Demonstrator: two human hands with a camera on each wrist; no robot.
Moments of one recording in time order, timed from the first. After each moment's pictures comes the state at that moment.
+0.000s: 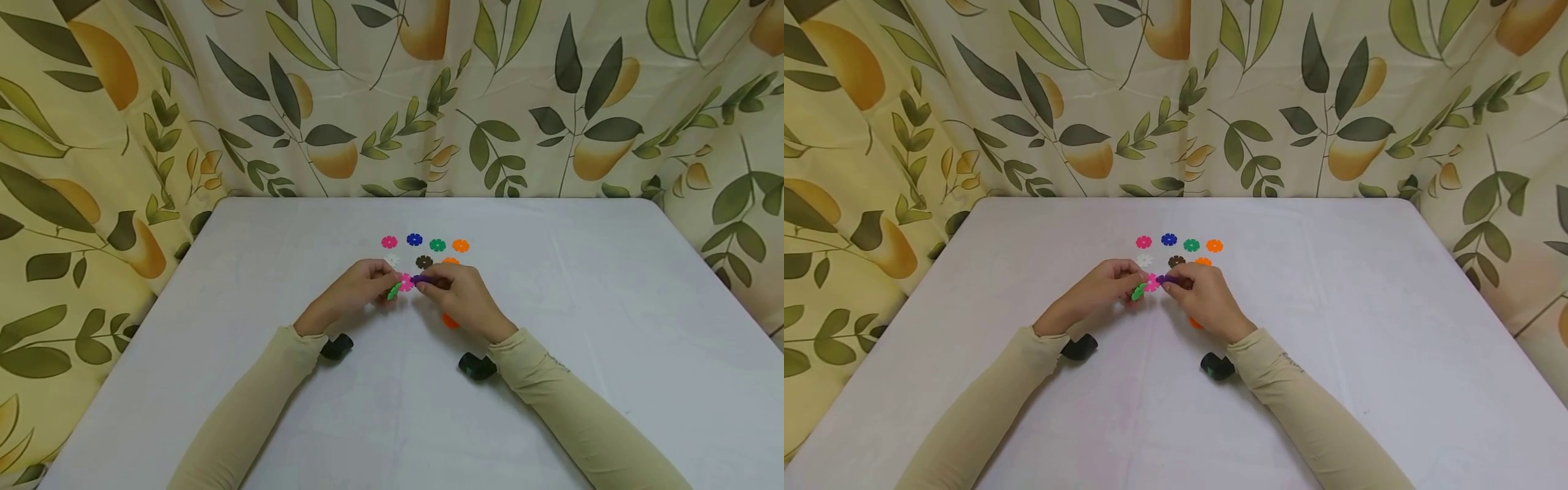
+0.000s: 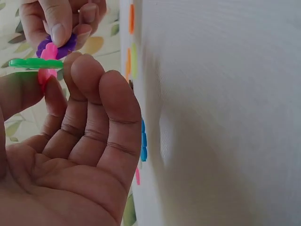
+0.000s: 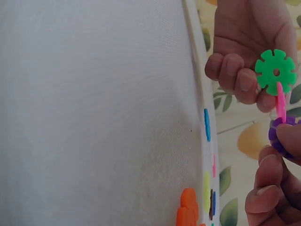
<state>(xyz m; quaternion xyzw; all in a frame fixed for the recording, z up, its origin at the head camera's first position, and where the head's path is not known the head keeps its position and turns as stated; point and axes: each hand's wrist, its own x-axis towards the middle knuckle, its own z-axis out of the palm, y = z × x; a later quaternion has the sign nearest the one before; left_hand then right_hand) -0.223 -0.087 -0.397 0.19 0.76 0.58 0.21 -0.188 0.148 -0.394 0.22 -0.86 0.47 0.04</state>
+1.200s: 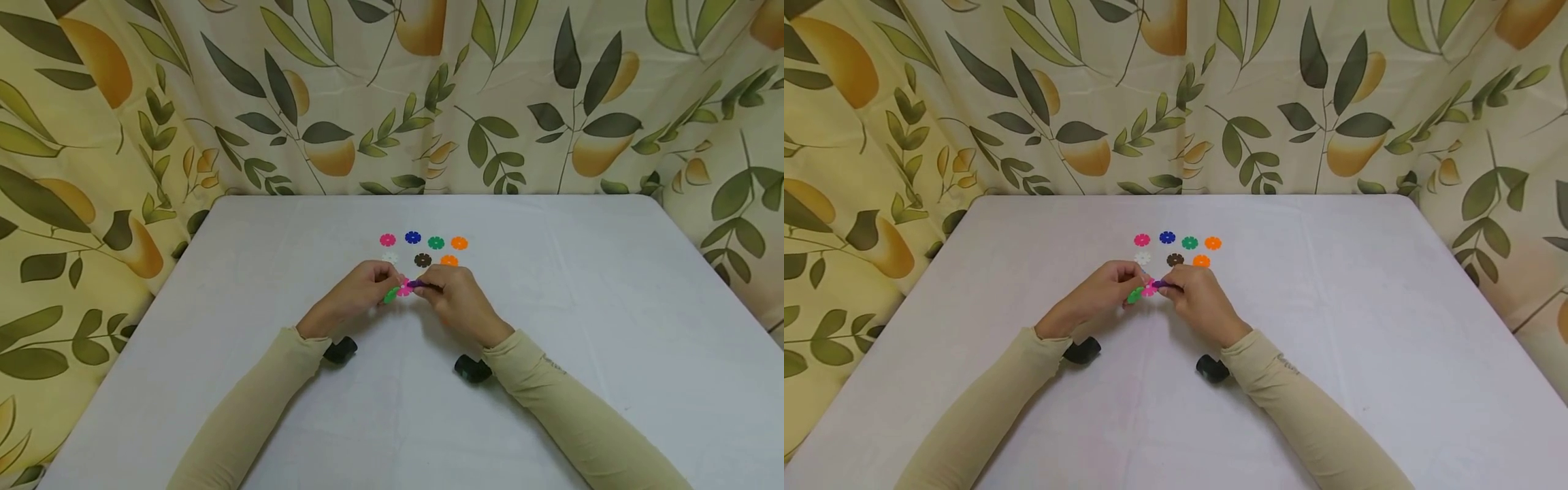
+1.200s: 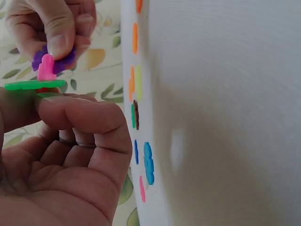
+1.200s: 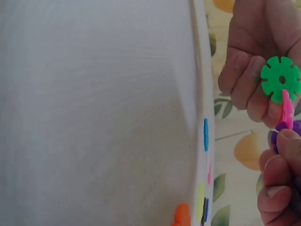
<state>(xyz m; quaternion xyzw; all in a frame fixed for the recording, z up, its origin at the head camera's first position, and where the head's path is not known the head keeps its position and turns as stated) -0.213 -0.075 -0.390 0.17 0.78 0.56 0.20 -0.184 0.144 -0.394 0.31 -0.84 0.44 0.10</state>
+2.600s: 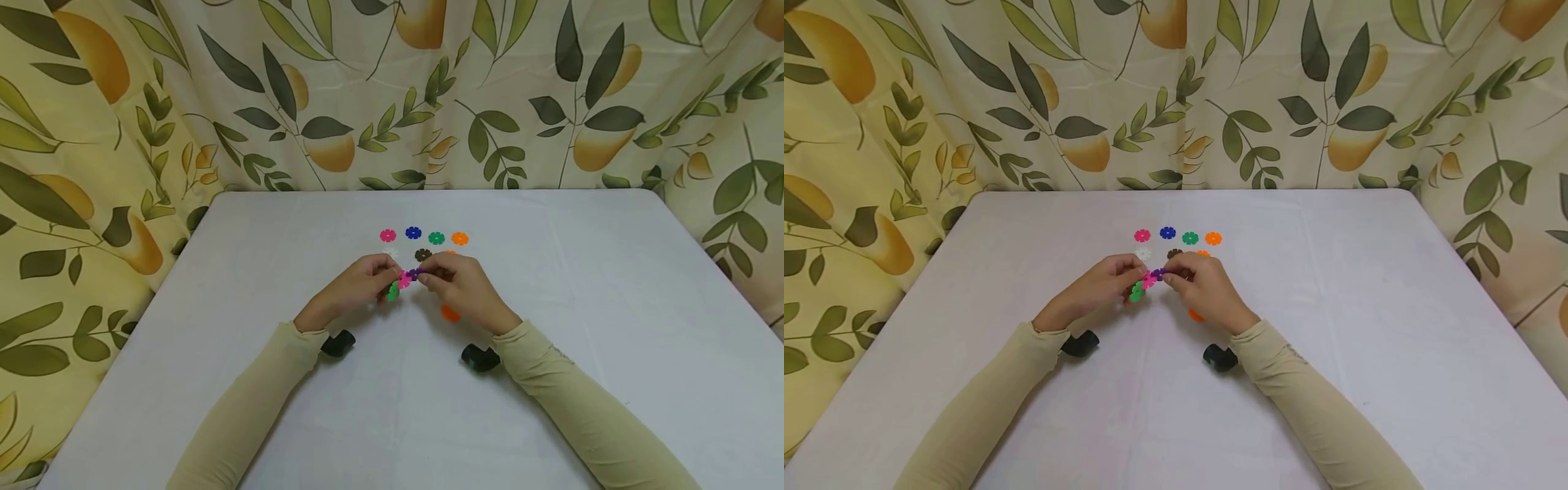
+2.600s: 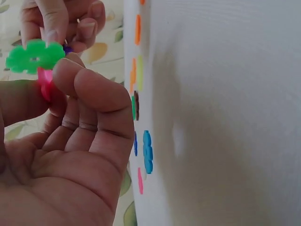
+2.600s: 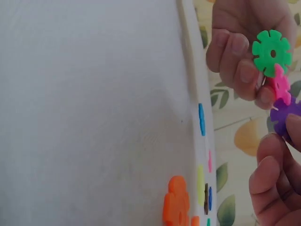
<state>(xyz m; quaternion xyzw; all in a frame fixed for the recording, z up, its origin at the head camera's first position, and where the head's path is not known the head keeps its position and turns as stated) -0.217 -0.083 -0.393 0.19 0.77 0.57 0.23 -0.188 0.151 -0.390 0.23 -0.84 0.50 0.04</state>
